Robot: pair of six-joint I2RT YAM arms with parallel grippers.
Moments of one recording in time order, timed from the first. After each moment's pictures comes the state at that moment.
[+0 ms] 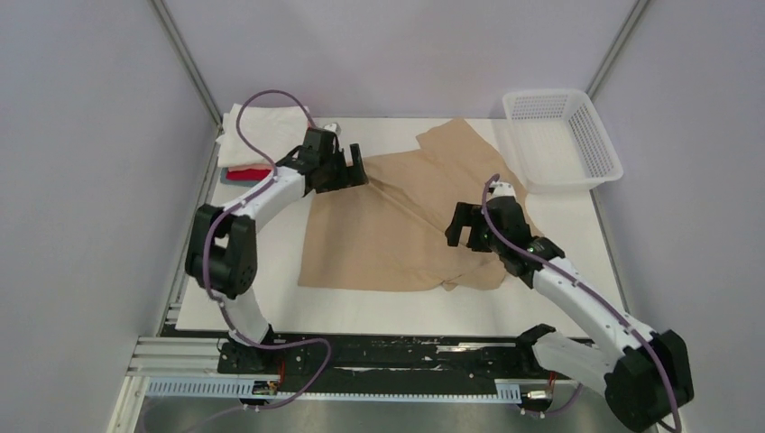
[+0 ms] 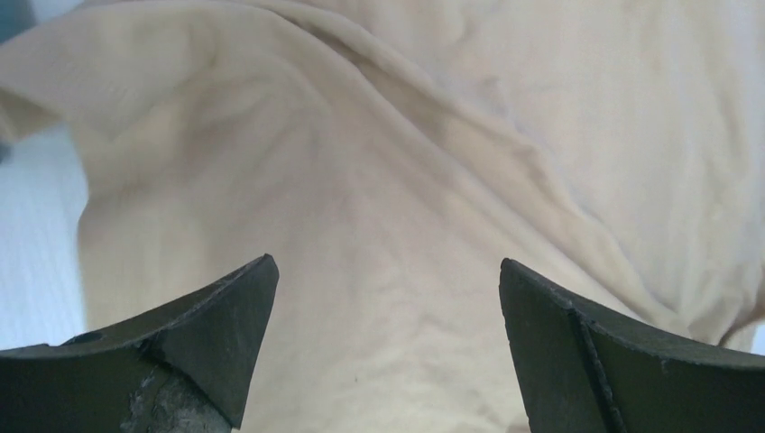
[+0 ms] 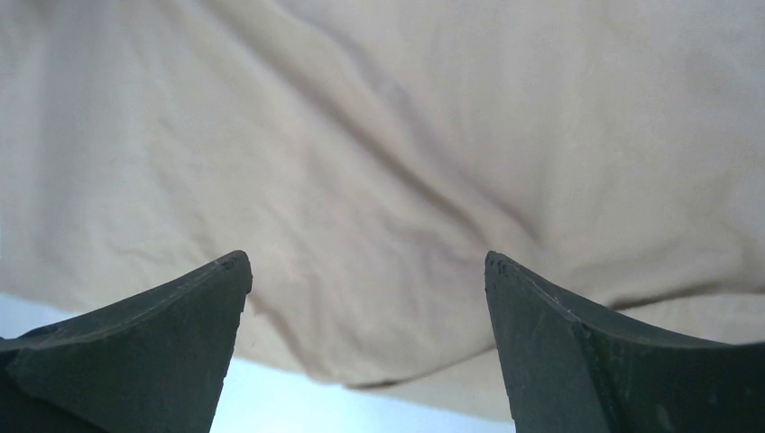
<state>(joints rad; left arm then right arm) -0.35 1.87 1.40 -0.35 0.12 -0.48 0.43 1.11 0.70 -0.31 0.09 0.48</state>
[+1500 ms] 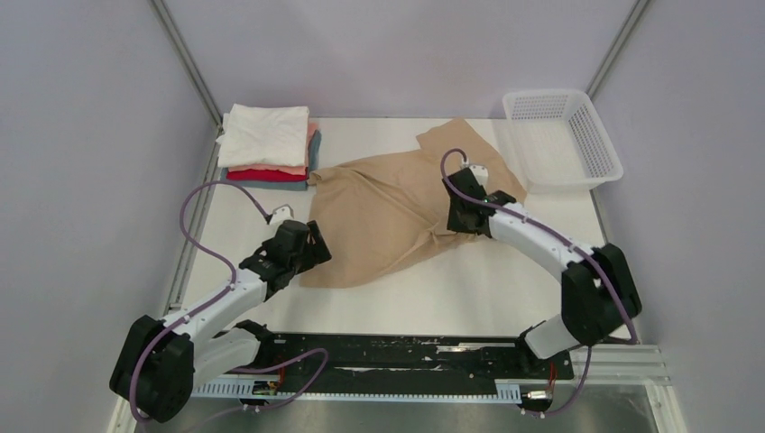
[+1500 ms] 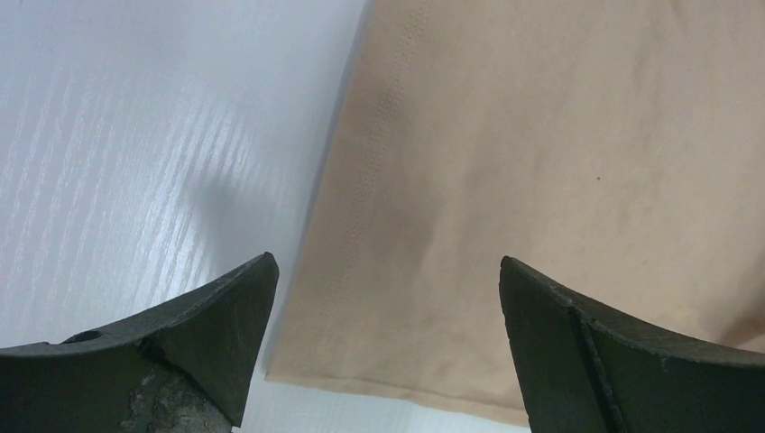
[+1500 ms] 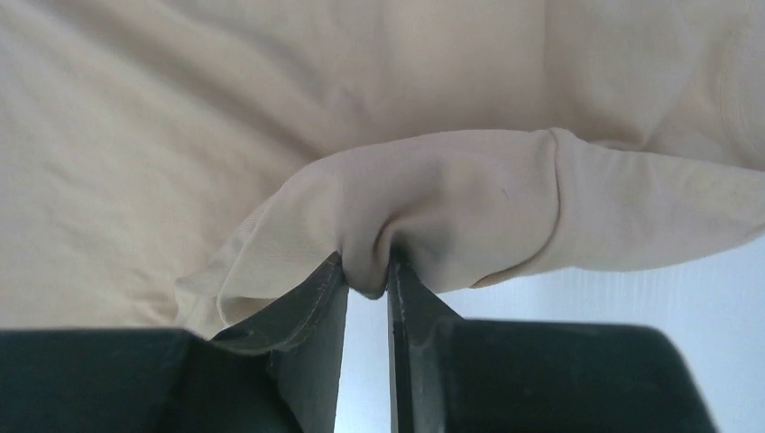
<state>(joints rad) -0.47 1.03 0.45 -0.24 -0.30 -0.75 0.55 1.41 0.96 -0.54 0.33 0.61</state>
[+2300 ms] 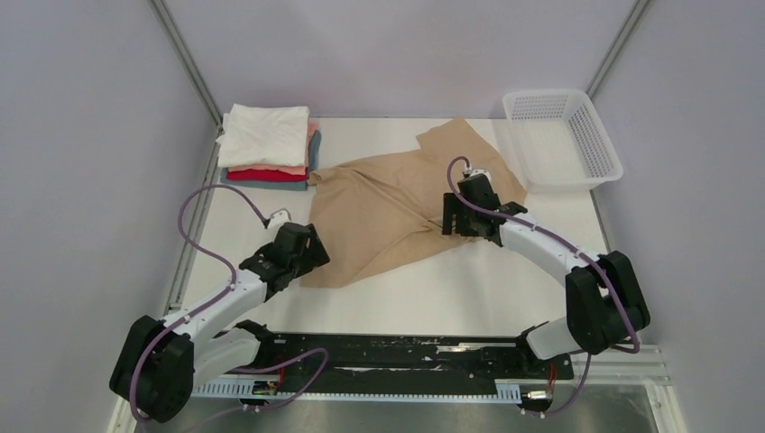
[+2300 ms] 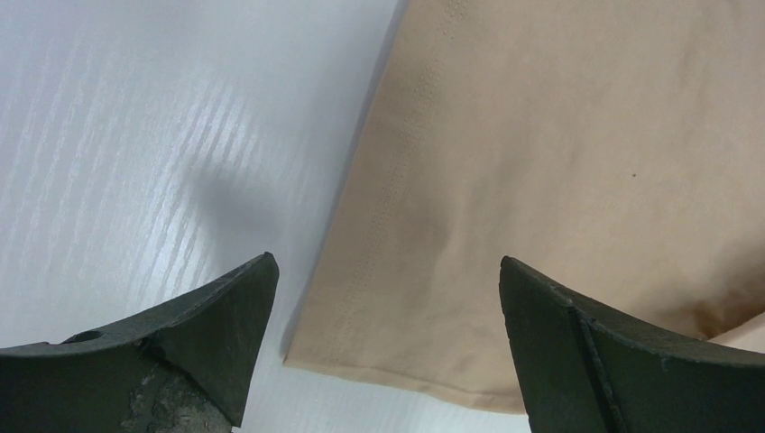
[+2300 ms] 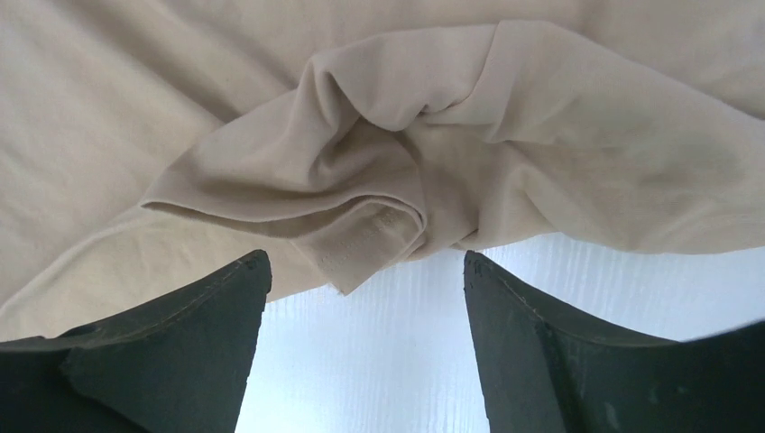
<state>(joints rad) -0.47 1.02 0.44 -0.30 -0.33 -0.80 0.45 1.45 0.92 -0.39 0.20 0.39</state>
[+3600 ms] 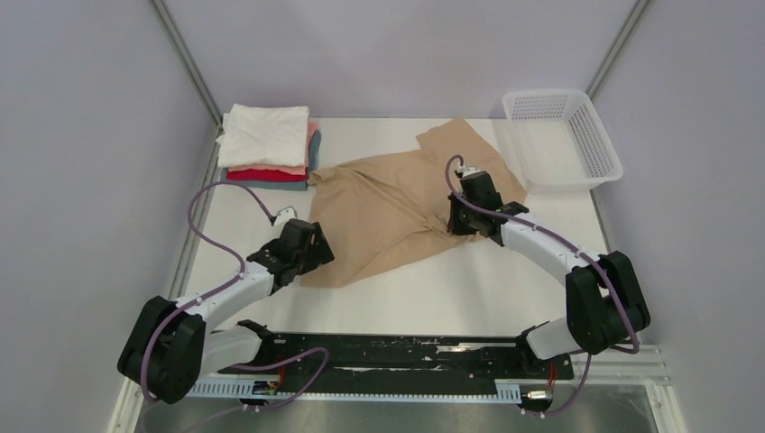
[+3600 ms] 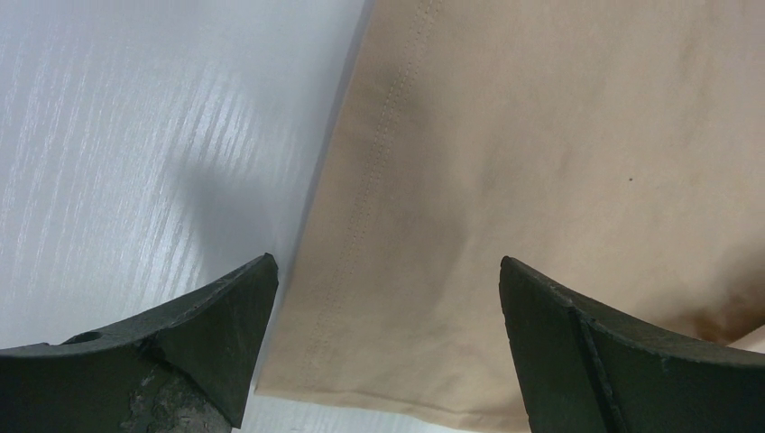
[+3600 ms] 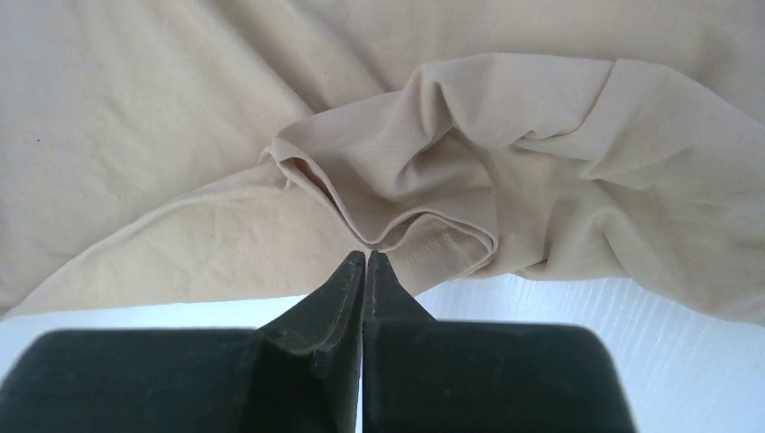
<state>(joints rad) -0.47 1.13 0.45 -0.22 -0.29 -0.79 0.44 1.45 0.90 -0.31 0.00 0.32</state>
